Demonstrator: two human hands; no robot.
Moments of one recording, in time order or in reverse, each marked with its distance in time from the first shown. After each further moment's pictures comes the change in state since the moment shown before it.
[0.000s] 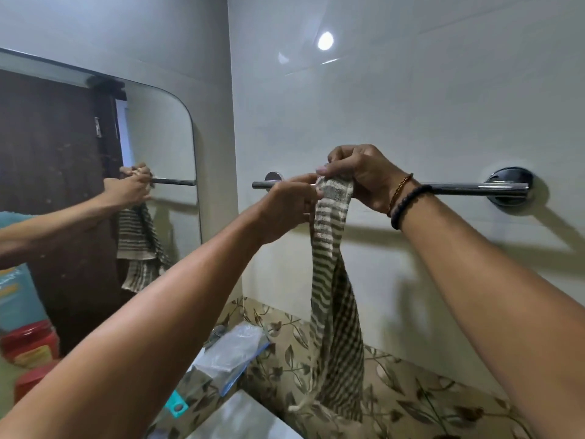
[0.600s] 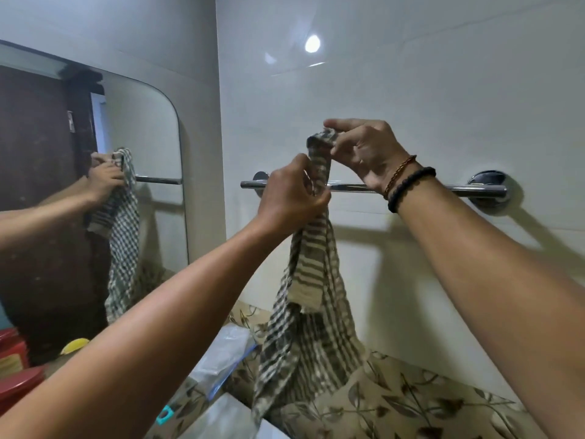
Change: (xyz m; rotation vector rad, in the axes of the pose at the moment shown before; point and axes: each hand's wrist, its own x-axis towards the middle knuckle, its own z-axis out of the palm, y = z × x) left_hand 0.012 -0.005 0.022 0.924 0.627 0.432; right_hand 0.002 -0.031 0.000 0.093 0.319 -0.103
